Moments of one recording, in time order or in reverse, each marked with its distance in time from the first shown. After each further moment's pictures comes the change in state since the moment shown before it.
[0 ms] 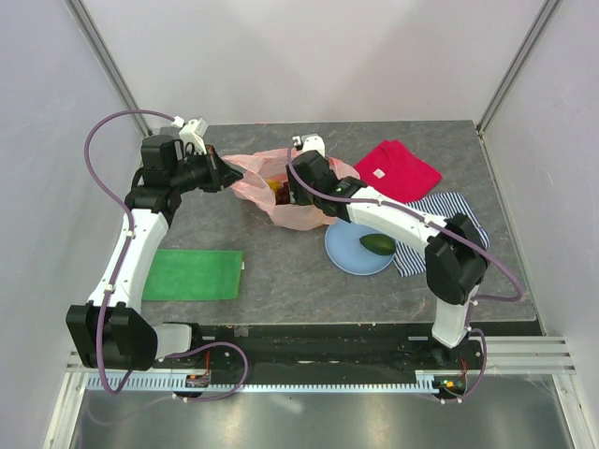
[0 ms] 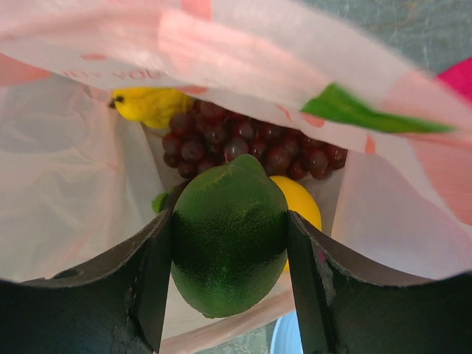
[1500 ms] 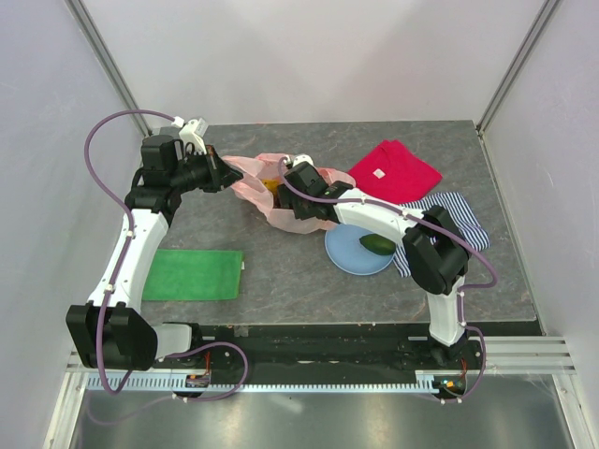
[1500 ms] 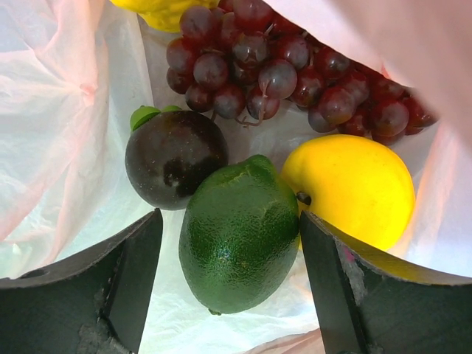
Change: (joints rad) left arm 0.000 0.000 0.000 0.000 0.000 0.000; right arm 0.000 0.132 0.014 -0.084 -0.164 -0.004
